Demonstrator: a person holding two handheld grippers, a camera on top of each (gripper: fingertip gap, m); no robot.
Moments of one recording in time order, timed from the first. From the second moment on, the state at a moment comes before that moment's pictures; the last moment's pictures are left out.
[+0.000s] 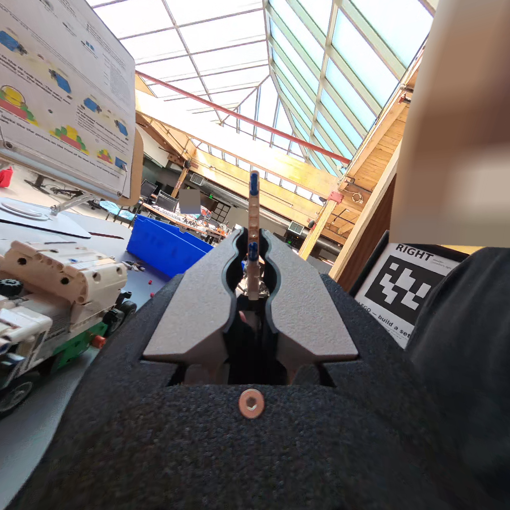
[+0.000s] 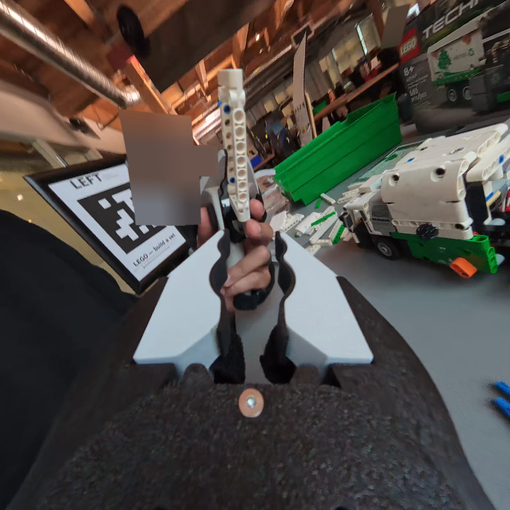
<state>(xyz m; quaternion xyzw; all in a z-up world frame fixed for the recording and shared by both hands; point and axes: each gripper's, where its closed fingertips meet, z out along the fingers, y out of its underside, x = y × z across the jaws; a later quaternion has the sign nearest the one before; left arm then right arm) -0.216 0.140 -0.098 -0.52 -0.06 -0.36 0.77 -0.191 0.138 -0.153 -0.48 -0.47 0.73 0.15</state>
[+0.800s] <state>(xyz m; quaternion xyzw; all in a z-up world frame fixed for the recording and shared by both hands) -0.190 0.148 -0.147 -0.64 0.05 -0.32 0.69 -0.173 0.150 -0.169 -0.46 -0.60 0.63 0.15</state>
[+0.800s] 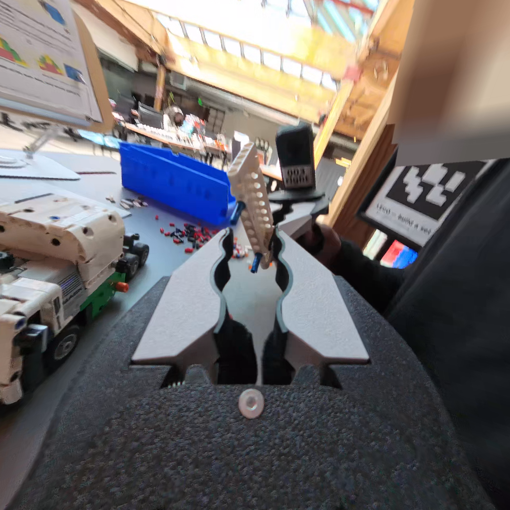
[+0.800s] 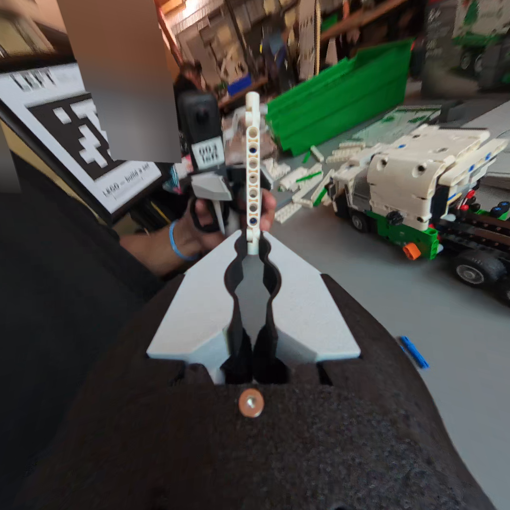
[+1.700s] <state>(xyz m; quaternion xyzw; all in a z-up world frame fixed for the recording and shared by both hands) -0.157 0.116 -0.174 -0.72 0.24 -0.30 0.57 -0.141 0.126 -0.214 -0.41 -0.77 0.47 0.12</state>
